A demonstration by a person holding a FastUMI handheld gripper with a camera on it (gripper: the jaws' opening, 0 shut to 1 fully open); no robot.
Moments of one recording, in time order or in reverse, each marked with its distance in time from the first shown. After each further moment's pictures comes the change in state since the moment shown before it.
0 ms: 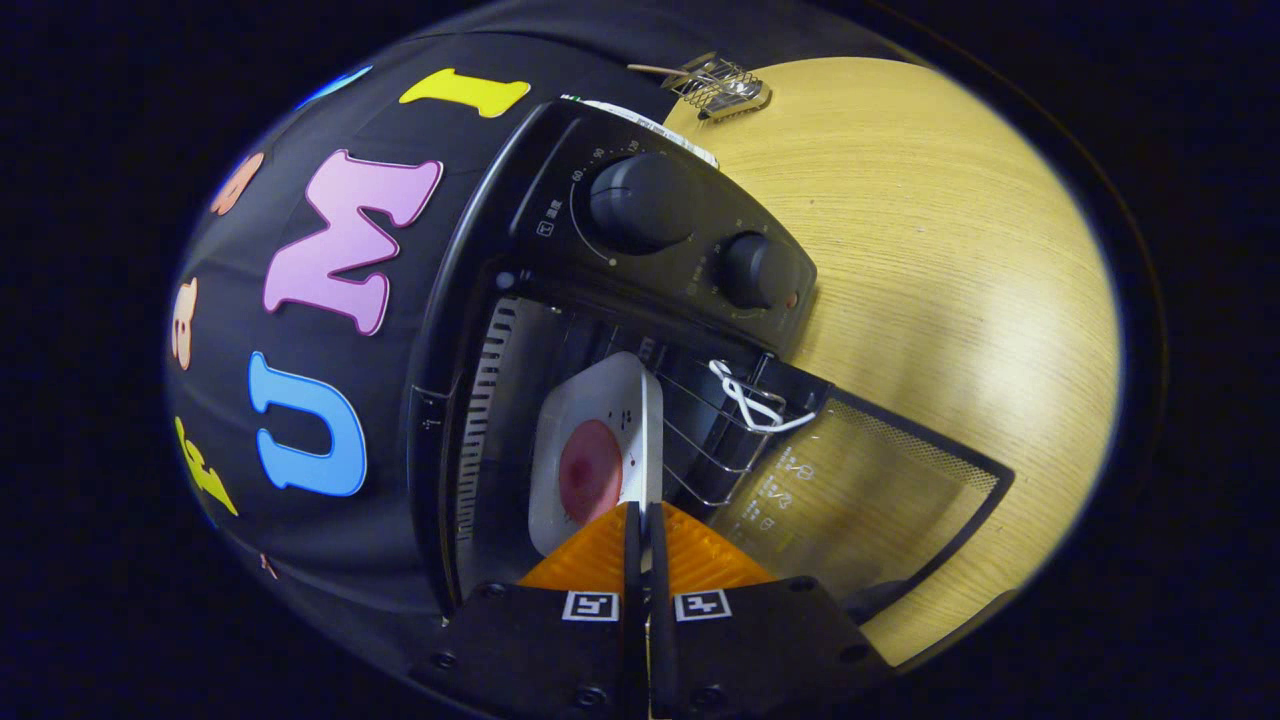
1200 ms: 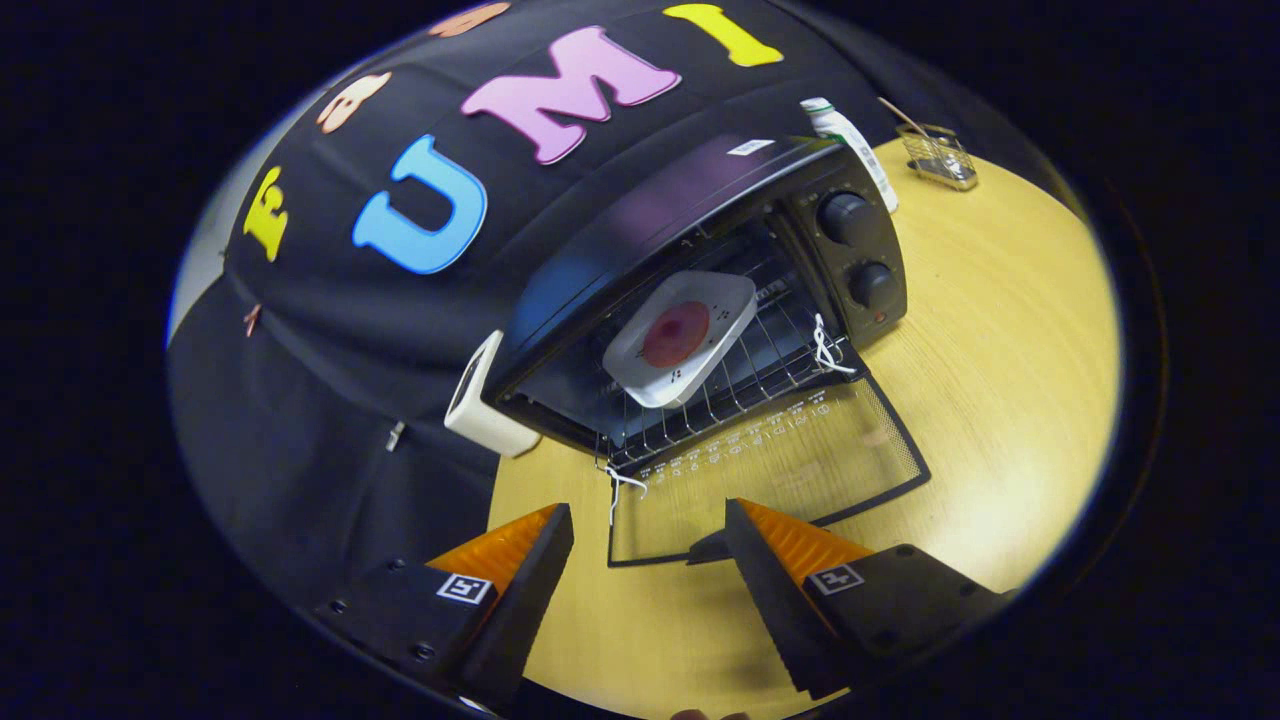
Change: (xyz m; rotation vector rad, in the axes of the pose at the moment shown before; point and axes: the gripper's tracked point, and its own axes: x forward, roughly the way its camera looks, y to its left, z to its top) arm -0.130 -0.006 -0.057 -0.677 0.251 0.171
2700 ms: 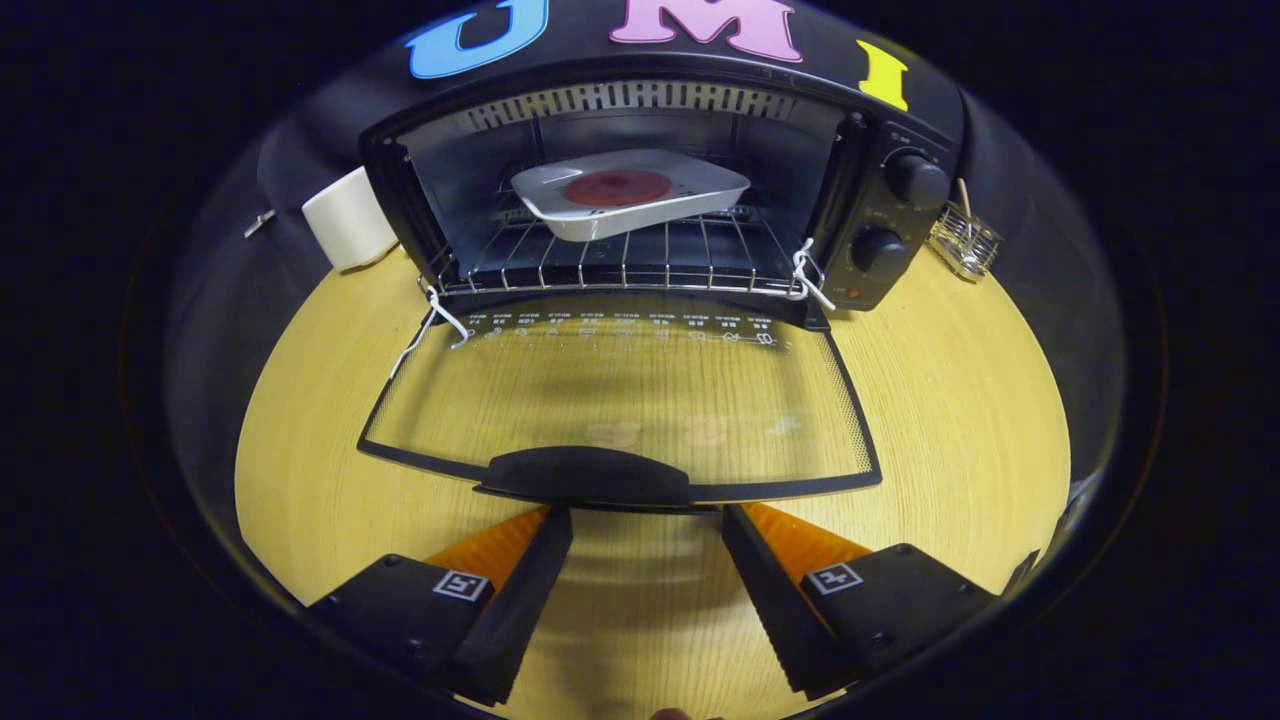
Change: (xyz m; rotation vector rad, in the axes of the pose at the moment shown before) arm 0.047 -0.102 -0.066 -0.493 0.198 -0.434
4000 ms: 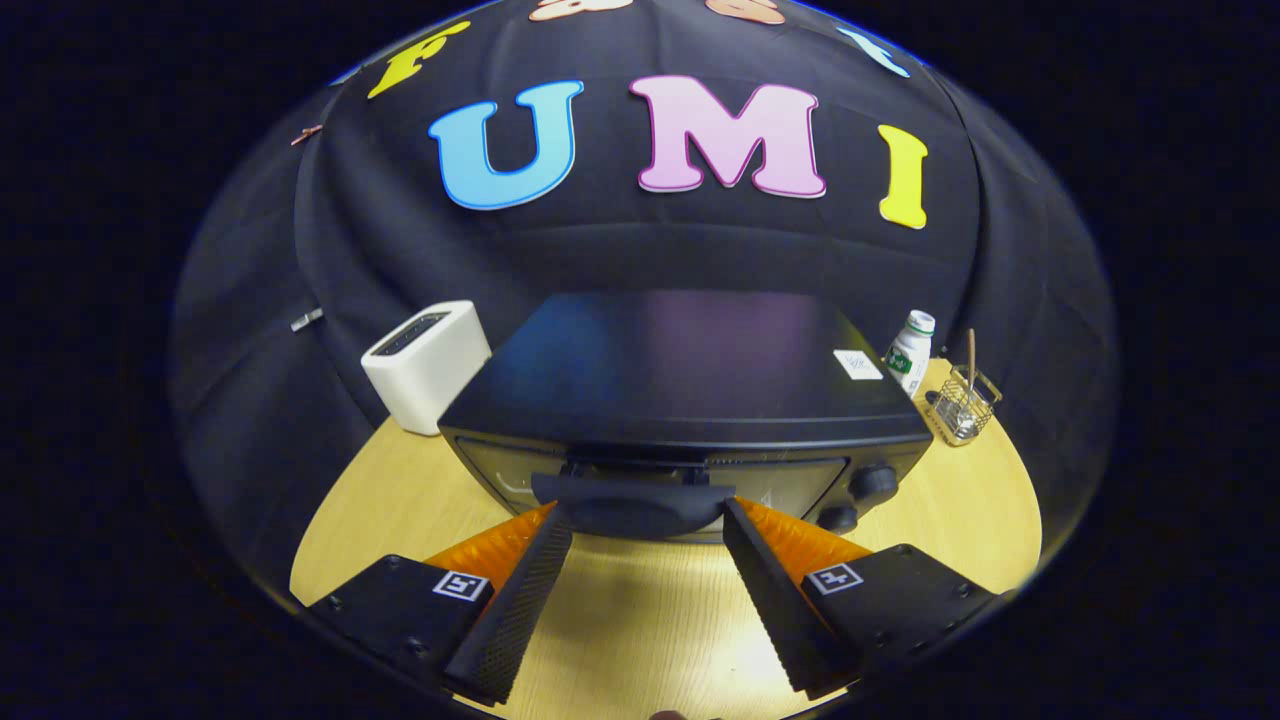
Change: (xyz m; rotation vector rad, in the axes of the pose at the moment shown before) arm -0.110 0.002 0.149 0.005 -0.445 0.105
